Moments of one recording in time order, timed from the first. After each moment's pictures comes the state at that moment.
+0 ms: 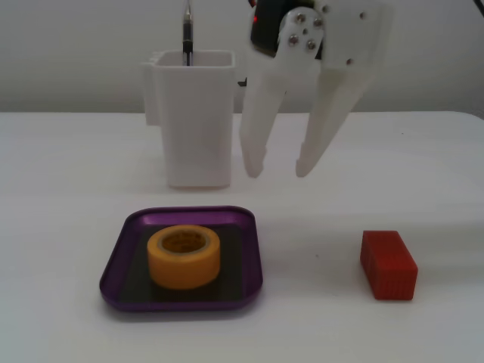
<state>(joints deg) -4.9 85.0 80.0 72.8 -19.4</state>
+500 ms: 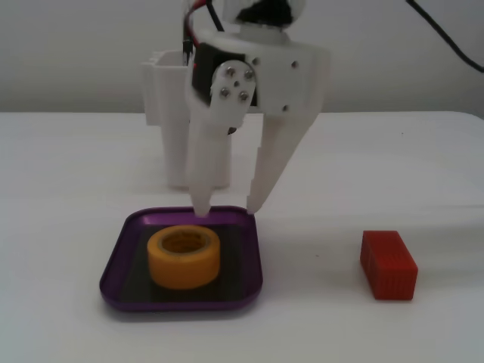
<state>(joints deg) -4.9 65.6 61.9 72.8 -19.4</state>
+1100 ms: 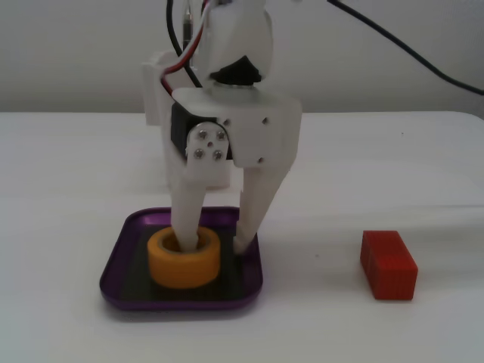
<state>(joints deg) -4.9 54.1 54.1 72.8 -19.4</state>
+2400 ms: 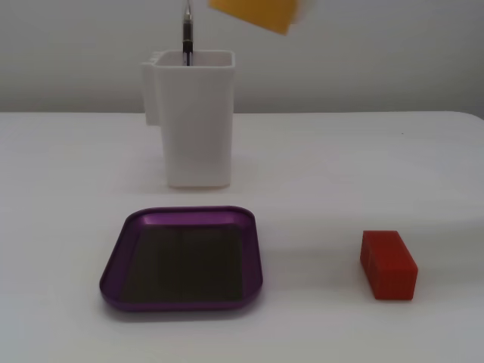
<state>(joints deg) -4.4 92.0 54.7 96.4 -12.1</state>
